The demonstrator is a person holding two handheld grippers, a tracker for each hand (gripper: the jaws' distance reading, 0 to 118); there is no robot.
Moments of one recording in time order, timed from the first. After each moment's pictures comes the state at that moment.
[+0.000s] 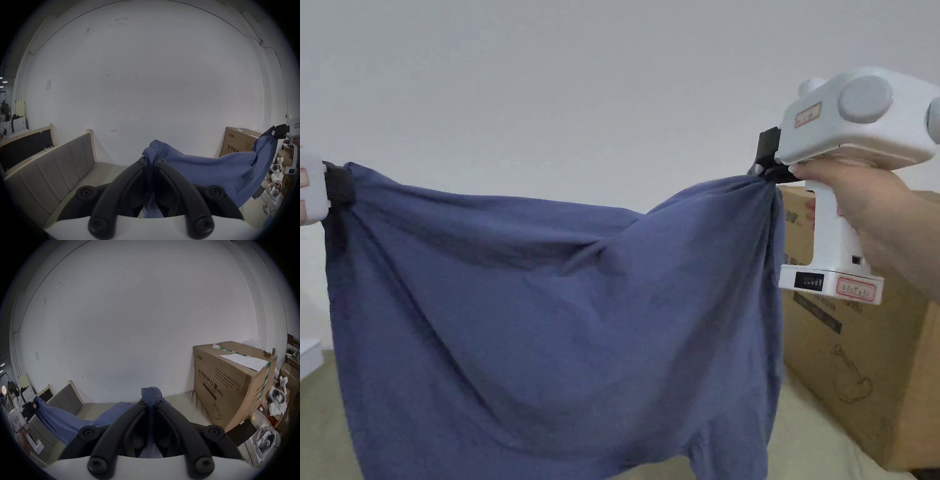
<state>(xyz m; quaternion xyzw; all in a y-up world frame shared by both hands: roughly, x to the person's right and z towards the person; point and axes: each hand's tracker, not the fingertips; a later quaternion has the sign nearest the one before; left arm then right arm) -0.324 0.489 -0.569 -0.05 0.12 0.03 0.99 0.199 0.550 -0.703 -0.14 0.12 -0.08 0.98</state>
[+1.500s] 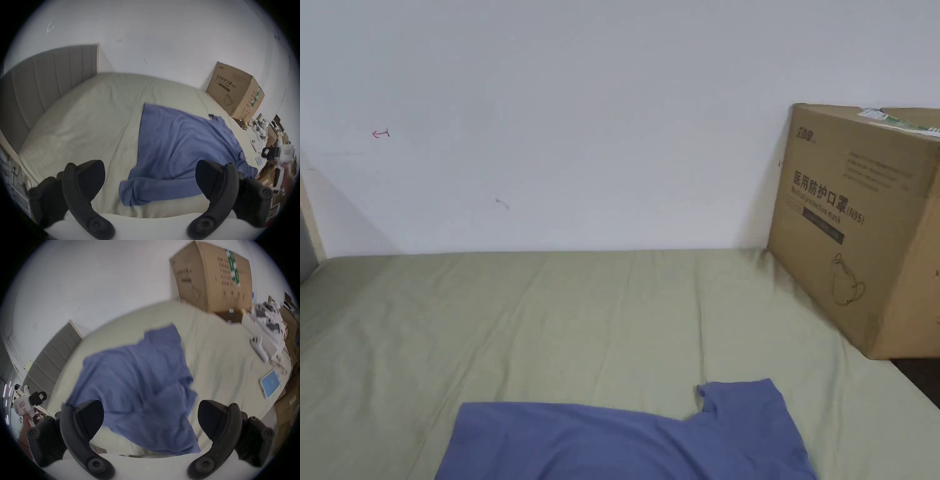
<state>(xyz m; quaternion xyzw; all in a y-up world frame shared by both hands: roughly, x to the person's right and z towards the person) -0.245 0.173 -0.231 -0.30 0.07 0.10 0.94 0.289 0.172 -0.343 -0.37 0.14 -0.11 0.91</state>
